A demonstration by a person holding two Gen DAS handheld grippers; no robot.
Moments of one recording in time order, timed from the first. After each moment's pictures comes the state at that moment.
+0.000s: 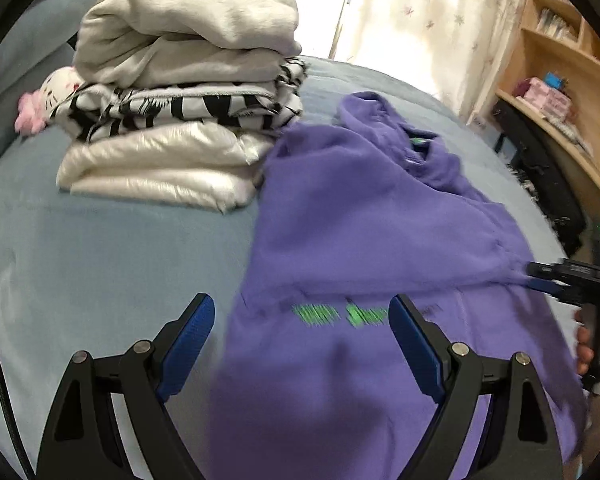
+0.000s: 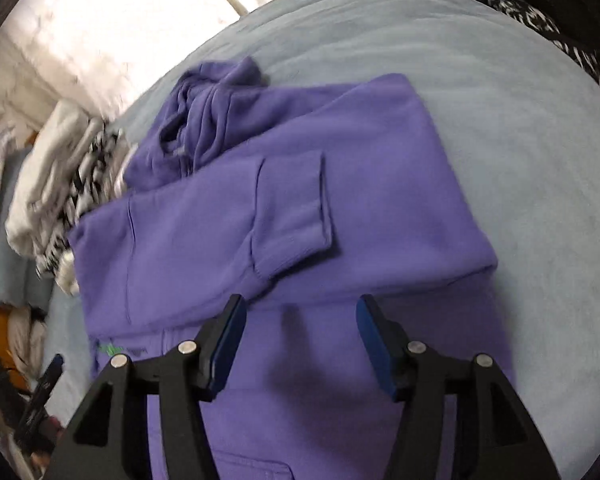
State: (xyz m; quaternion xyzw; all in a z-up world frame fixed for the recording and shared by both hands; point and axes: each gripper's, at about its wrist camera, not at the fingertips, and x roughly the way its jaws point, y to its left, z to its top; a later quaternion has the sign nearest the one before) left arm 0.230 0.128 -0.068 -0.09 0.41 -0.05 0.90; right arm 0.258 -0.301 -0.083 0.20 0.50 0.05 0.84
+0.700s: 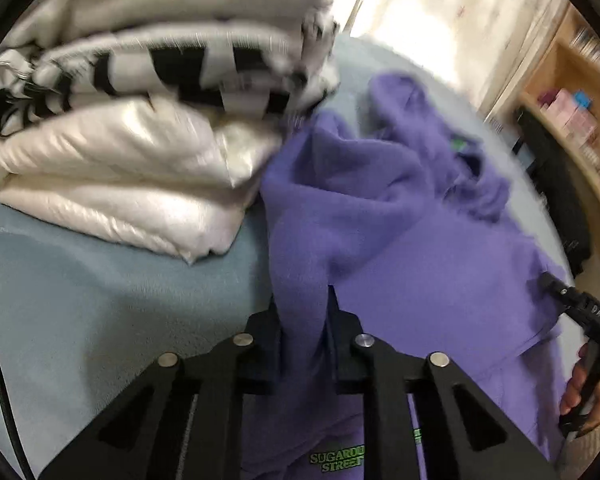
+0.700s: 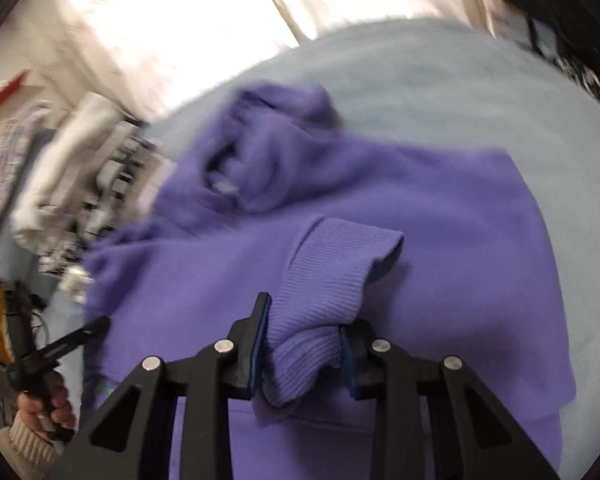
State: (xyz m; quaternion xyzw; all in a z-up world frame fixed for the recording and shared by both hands) left arm 0.340 0.141 -0.115 -0.16 0.44 -0.08 0.88; right arm 0.321 -0.256 -0.081 0.14 0.41 0.13 0.89
